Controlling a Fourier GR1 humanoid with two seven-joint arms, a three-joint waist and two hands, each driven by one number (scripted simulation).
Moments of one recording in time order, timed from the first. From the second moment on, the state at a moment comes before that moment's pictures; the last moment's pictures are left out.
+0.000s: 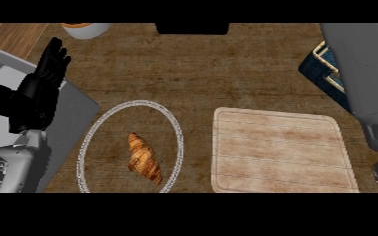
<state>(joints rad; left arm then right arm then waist) -0.25 0.33 0.03 -1.57 0.08 0.17 0.17 -1.14 -0.37 -0.09 -0.84 0.68 -0.51 0.69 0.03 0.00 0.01</state>
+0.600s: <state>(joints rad) -0.27 0.32 0.04 -1.55 0.07 0.16 0.15 -1.17 -0.47 -0.18 -0.54 0.66 -0.49 0.55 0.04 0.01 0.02</state>
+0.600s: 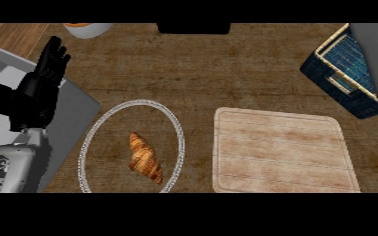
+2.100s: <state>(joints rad) -0.28 0.28 0.03 -1.57 0.03 0.14 0.16 -1.20 -0.69 0.05 -0.25 0.99 -0.41 0.27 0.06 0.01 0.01</state>
